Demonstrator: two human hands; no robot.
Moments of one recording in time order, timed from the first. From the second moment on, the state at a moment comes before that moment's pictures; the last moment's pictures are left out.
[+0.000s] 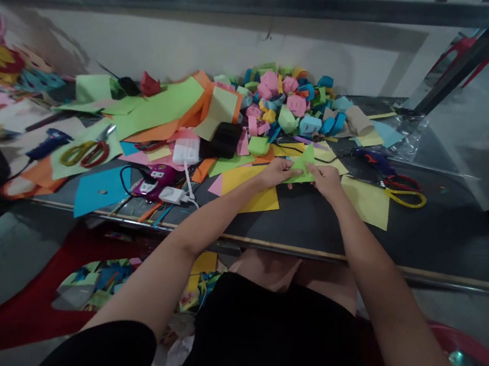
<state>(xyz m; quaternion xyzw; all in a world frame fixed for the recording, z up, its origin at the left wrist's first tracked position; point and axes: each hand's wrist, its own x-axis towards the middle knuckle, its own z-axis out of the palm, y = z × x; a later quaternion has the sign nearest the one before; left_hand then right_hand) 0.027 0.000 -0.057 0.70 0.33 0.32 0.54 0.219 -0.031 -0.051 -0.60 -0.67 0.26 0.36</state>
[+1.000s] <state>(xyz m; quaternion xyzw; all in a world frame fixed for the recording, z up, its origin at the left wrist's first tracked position) 0.025 0.008 -0.075 0.69 0.40 0.49 0.33 0.227 -0.030 -0.039 -0.30 -0.46 0.67 0.50</state>
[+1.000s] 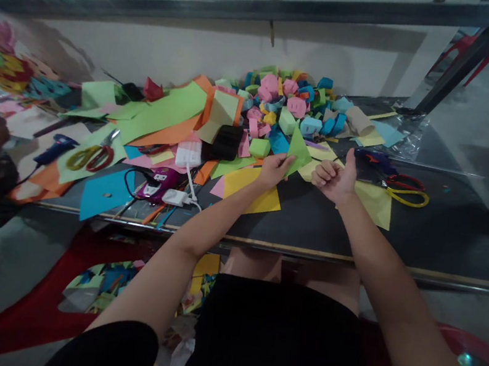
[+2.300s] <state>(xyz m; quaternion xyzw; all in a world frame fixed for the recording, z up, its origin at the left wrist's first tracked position) 0.029 -0.004 -0.066 0.67 0.33 0.41 0.53 0.210 -0.030 -0.056 -0.41 -0.64 0.47 0.45</state>
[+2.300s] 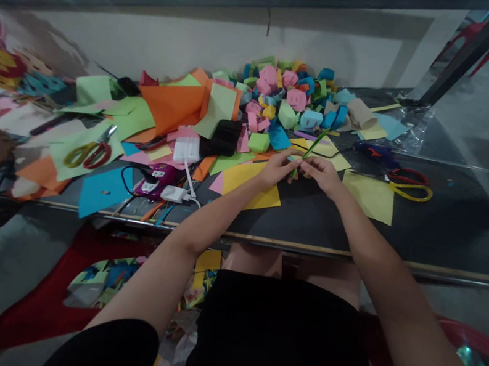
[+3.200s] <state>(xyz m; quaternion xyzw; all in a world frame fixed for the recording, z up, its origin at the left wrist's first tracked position) 0.028 -0.001 -0.073 0.71 0.35 0.42 0.45 0.215 -0.025 -0.062 -0.47 -0.61 0.35 0.54</state>
